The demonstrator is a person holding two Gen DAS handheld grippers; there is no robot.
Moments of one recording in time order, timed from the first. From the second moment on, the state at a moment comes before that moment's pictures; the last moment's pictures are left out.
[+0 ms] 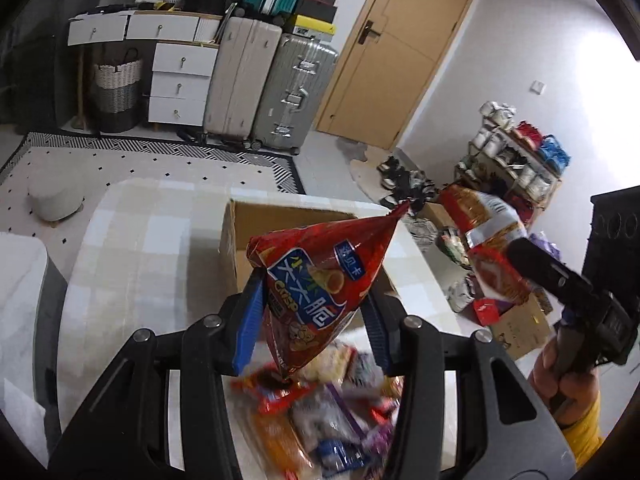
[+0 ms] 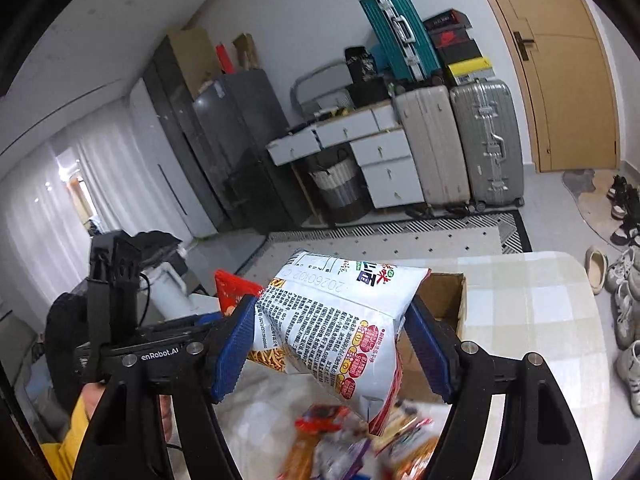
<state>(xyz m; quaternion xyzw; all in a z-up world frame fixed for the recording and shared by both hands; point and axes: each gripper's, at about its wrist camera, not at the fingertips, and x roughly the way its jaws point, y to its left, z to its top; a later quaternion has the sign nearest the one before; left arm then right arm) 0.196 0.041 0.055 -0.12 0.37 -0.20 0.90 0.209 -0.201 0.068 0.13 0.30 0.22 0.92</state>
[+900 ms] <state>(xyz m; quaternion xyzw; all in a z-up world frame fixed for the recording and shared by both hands) 0.397 -0.028 -0.085 -0.10 0.51 -0.18 0.84 0.361 -0.190 -0.058 0.10 0.44 0.18 0.87</state>
